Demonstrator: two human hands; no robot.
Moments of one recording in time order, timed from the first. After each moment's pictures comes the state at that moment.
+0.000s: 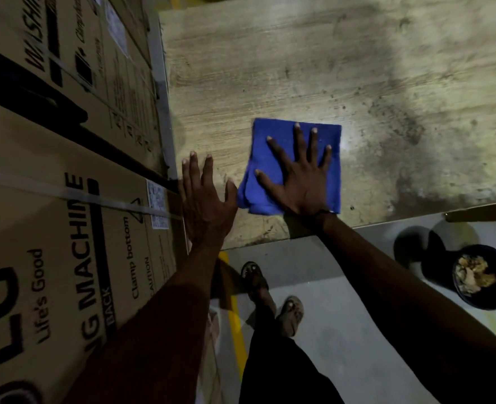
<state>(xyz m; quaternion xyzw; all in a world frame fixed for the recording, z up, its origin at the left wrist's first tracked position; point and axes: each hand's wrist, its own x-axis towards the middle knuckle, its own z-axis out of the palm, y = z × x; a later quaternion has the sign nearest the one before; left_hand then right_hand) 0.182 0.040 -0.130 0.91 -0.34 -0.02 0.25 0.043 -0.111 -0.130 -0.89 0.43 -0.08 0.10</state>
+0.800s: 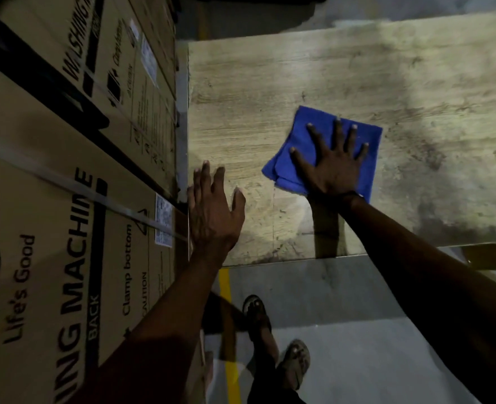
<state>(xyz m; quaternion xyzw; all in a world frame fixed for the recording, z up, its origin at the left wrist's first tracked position) 0.187 0.039 -0.140 0.90 -0.36 0.00 0.26 0.056 -0.188 -0.141 -0.86 0.50 -0.10 0.12</state>
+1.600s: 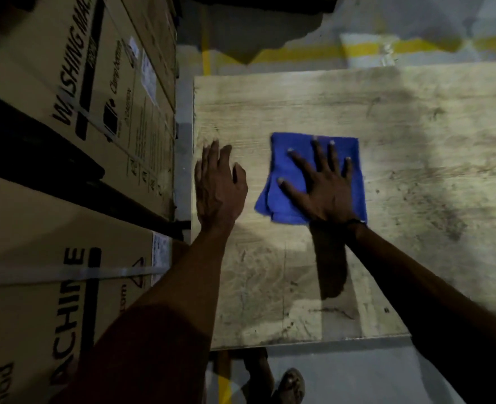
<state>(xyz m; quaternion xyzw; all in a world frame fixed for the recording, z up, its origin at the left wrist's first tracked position) 0.311 -0.100 -0.150 0.89 -0.34 0.02 0.30 0.132 -0.243 -0.143 -0.91 0.39 -0.09 0.08</state>
